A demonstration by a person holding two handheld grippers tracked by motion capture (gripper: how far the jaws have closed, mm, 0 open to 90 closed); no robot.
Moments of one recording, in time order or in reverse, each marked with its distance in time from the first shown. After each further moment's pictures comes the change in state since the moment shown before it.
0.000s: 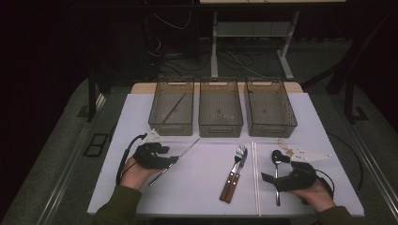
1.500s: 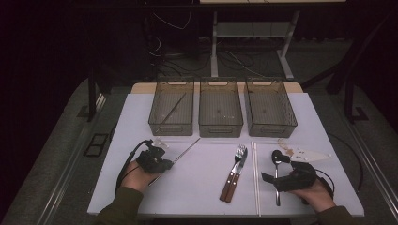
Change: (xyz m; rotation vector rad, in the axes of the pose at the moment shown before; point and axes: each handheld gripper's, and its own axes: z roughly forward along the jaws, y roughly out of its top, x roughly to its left) left arm -0.001 -0.007 0.017 0.223 0.016 -0.001; right arm 0.000 0.000 0.000 0.001 -0.001 0.000
